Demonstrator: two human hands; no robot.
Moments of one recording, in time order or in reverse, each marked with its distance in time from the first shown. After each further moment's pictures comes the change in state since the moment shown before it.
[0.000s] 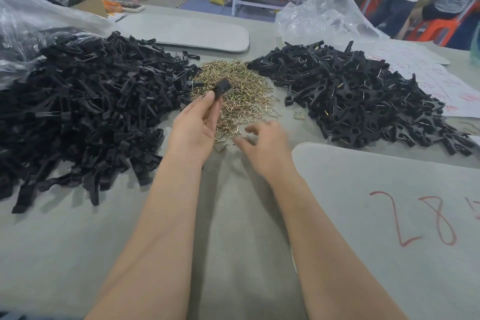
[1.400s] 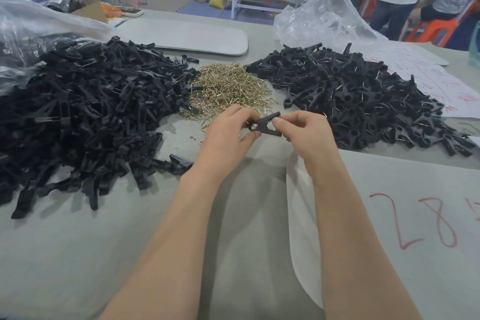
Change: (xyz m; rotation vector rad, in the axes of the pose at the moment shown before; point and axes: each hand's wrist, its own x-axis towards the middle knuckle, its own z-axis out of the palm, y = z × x) left_hand -0.010 -0.033 0.001 1.597 -0.427 0.857; right_hand 0.004 0.017 -0.056 0.570 0.145 0.131
